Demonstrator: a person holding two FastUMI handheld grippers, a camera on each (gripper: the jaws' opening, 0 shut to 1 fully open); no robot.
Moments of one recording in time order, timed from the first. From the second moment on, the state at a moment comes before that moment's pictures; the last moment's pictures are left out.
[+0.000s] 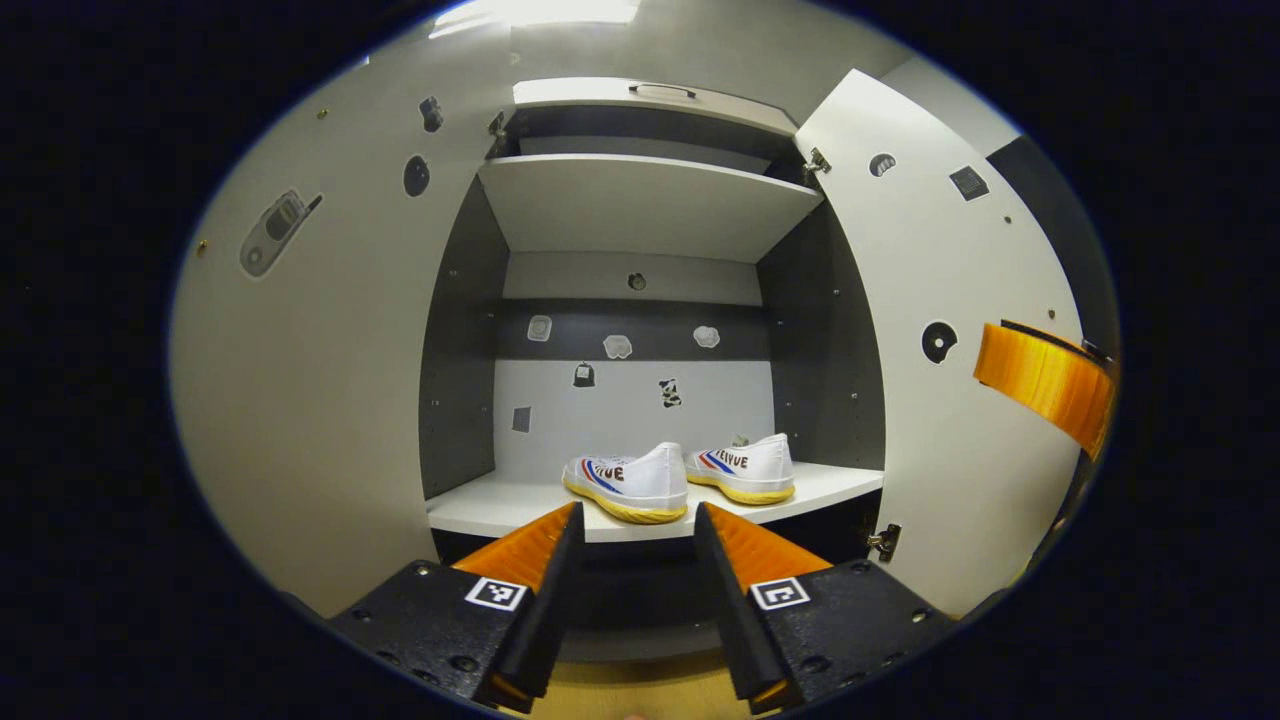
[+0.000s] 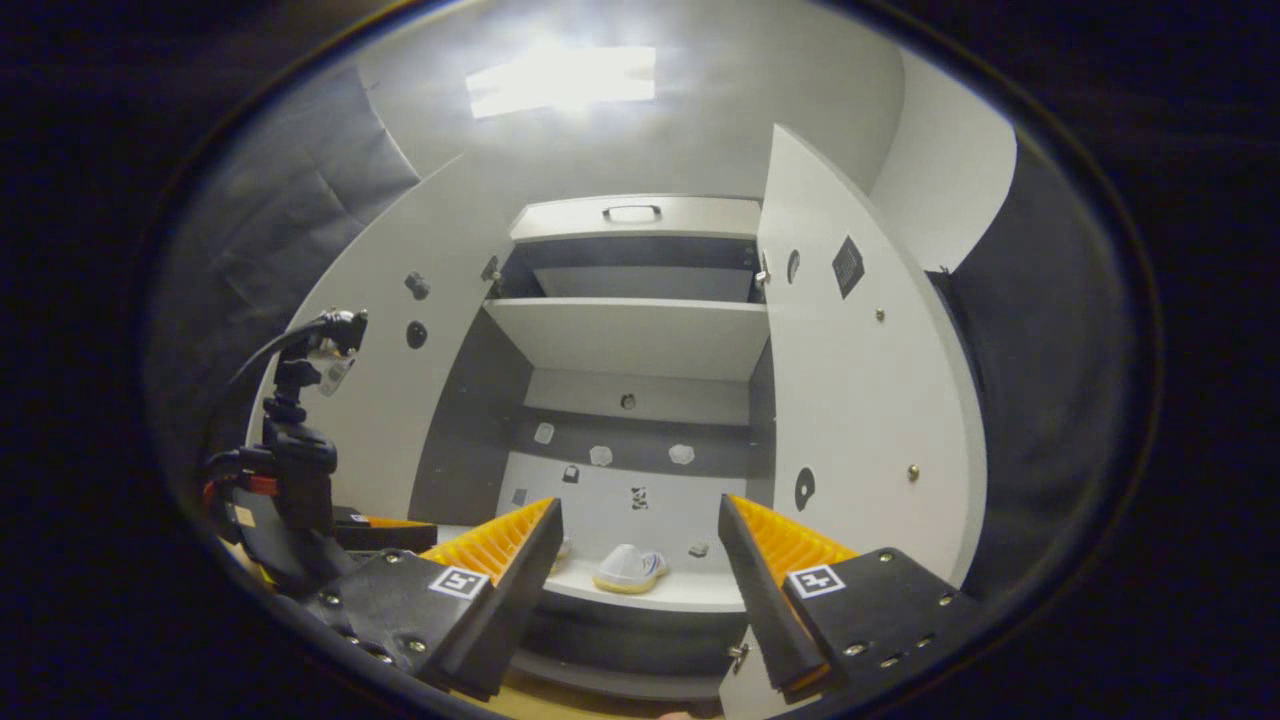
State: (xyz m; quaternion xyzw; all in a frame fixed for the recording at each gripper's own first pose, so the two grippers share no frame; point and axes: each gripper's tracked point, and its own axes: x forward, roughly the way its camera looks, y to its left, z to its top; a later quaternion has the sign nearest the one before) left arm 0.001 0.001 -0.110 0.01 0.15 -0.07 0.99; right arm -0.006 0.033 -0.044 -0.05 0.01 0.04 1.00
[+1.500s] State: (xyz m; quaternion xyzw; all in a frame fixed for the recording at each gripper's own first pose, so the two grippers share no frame) left arm -0.001 0.000 -0.099 -0.01 0.13 -0.07 0.99; right arm -0.091 -0.164 -0.029 0.03 0.05 -0.17 0.98
